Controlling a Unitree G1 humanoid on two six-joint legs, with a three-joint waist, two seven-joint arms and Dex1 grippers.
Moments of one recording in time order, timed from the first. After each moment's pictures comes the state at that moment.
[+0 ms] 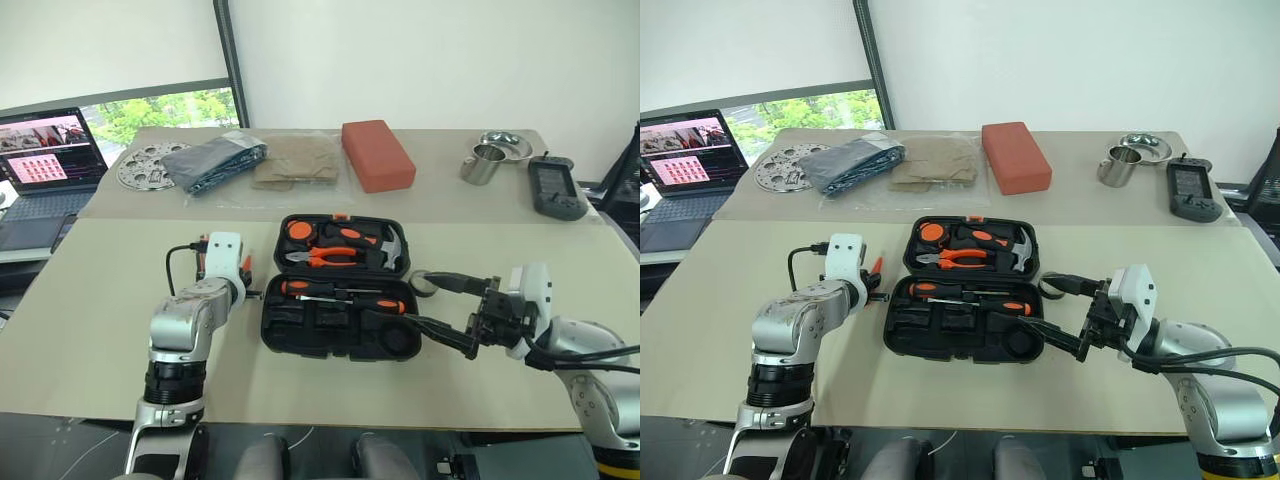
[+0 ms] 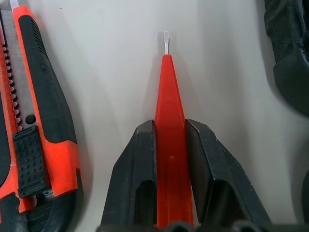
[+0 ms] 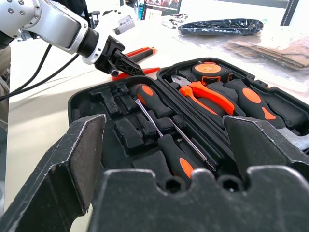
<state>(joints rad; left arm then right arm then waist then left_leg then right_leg) -0.46 0.22 0.10 -0.18 -0.21 1.20 0.01 0.02 -0.68 -0.22 -0.39 0.60 0.33 1.00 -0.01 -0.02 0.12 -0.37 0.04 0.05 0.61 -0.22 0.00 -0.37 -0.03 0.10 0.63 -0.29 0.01</state>
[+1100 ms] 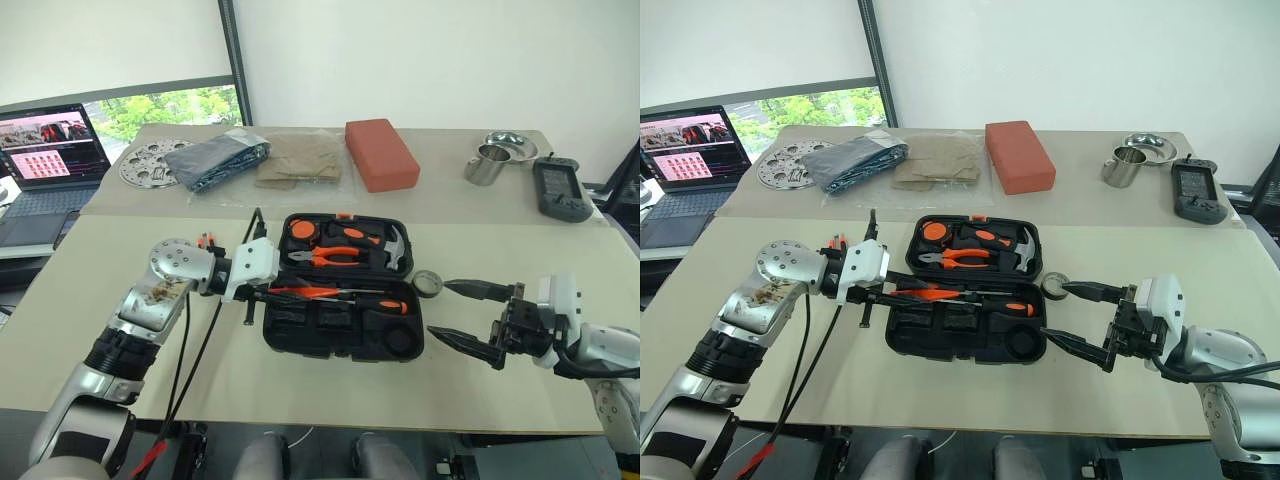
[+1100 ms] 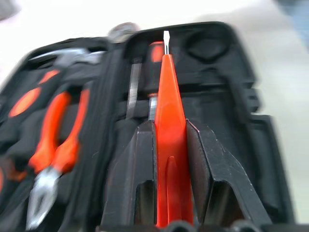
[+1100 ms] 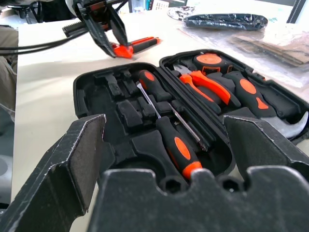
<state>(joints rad) -0.58 0.67 -0.28 0.06 -0.24 0.10 -1.35 0.09 -0.73 -0.29 -0.31 0.61 0.22 1.13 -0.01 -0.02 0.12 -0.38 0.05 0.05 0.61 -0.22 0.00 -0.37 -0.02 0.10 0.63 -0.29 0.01</state>
